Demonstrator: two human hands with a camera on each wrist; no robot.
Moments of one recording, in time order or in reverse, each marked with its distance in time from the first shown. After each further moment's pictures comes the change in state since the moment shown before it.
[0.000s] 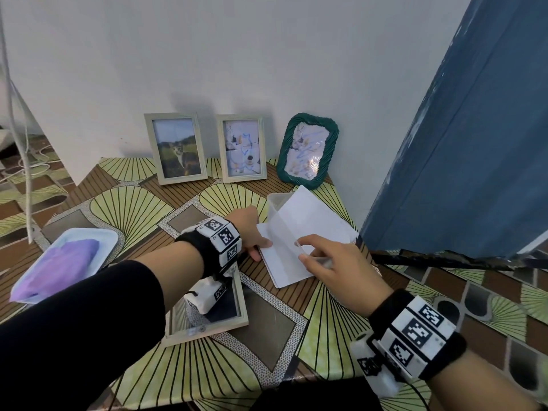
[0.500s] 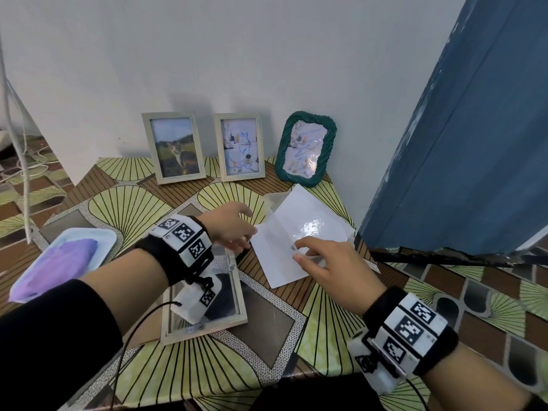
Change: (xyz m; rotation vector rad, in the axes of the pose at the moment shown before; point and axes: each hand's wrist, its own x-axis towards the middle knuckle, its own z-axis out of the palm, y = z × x) left_hand -0.031 -0.008 -0.023 -0.297 -0.037 0.014; right_hand -0.002 -0.004 0.004 -0.096 0.030 -0.014
